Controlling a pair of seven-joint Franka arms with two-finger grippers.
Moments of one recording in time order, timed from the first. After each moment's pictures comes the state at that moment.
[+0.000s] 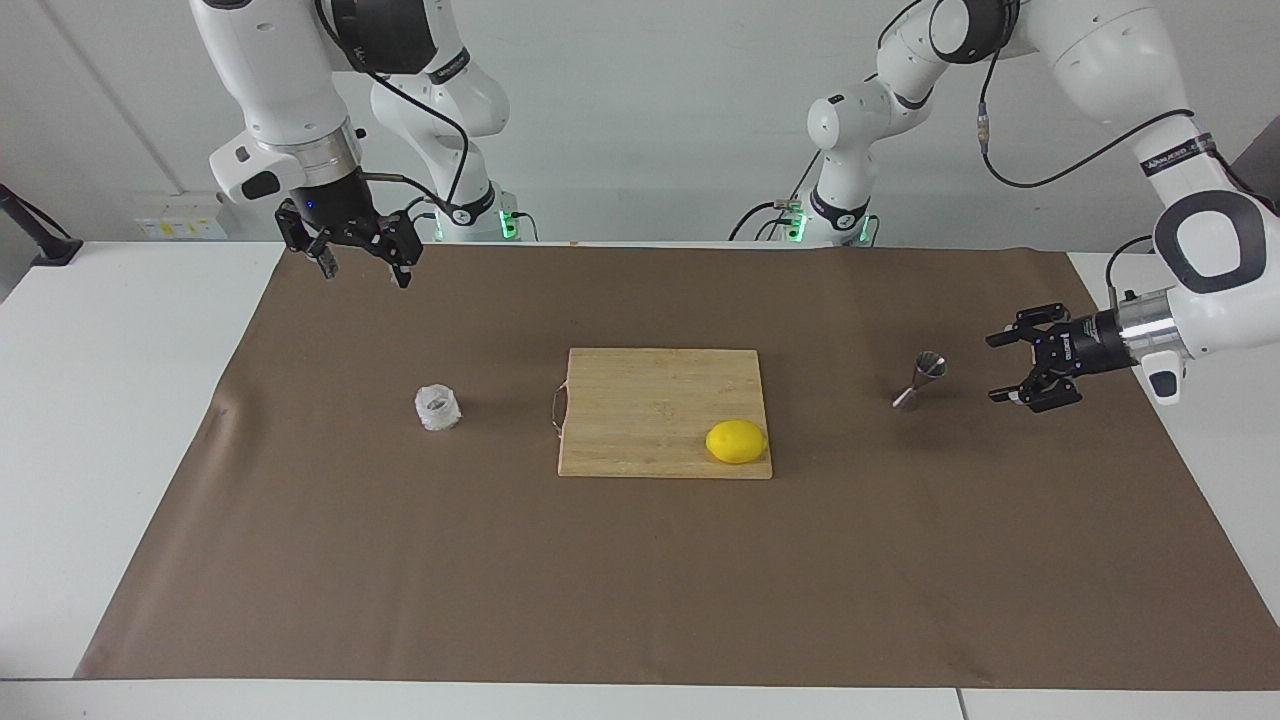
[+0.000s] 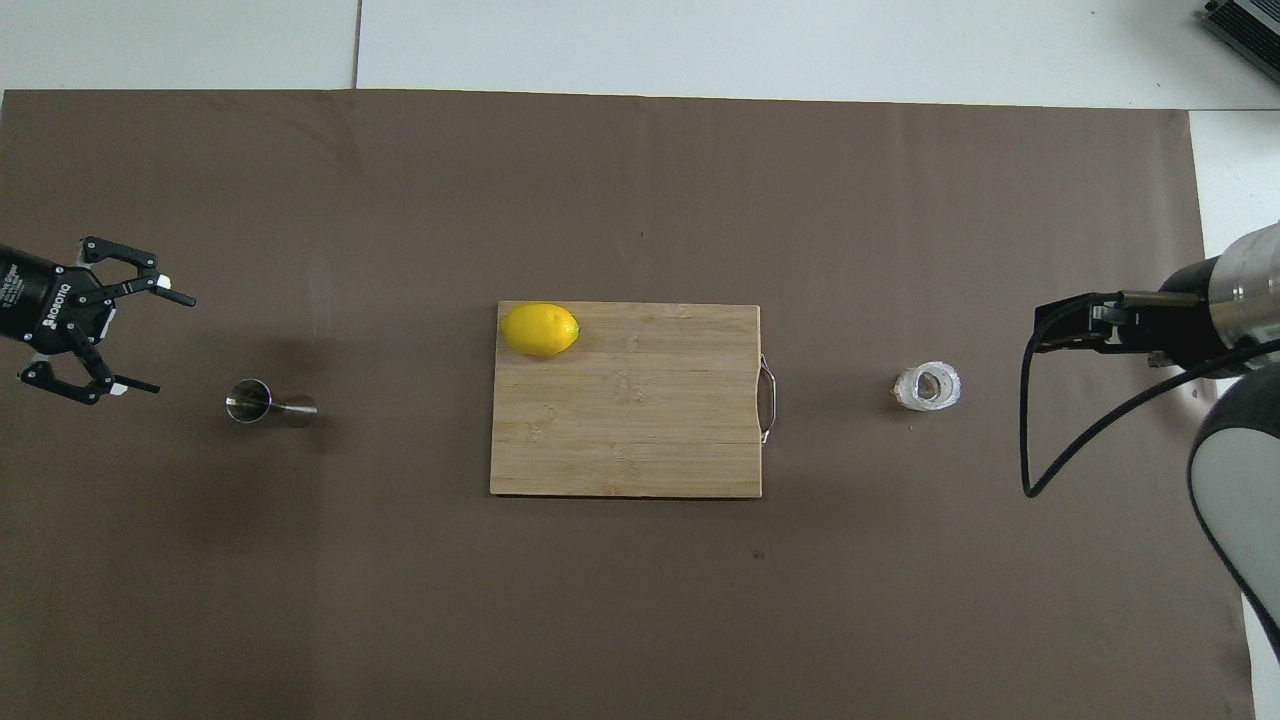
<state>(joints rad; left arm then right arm) 0.36 0.39 -0.09 -1.56 -0.54 1.47 -0.94 -0.08 -0.08 0.15 -1.72 -0.02 1.66 0.21</state>
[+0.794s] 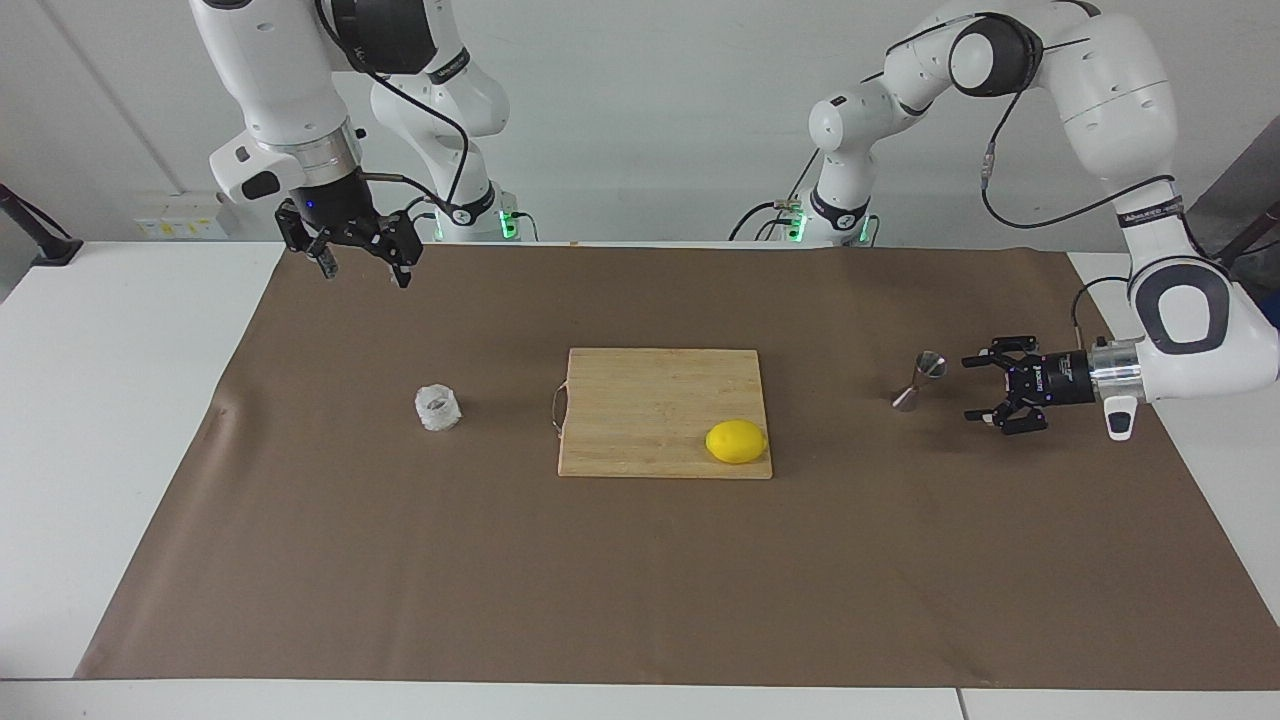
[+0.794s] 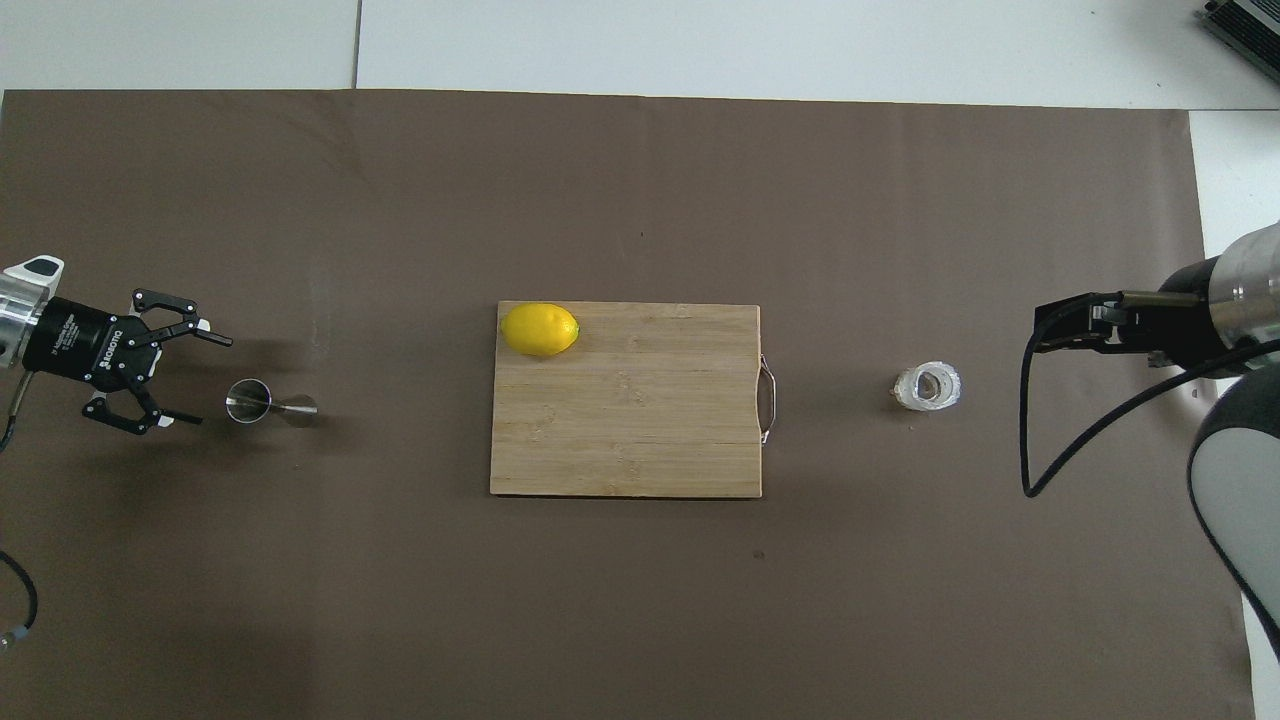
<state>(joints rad) 0.44 0.52 -0.09 -1.66 -0.64 1.46 -0.81 -0.08 -0.08 0.15 -1.72 -0.02 1.66 0.21</state>
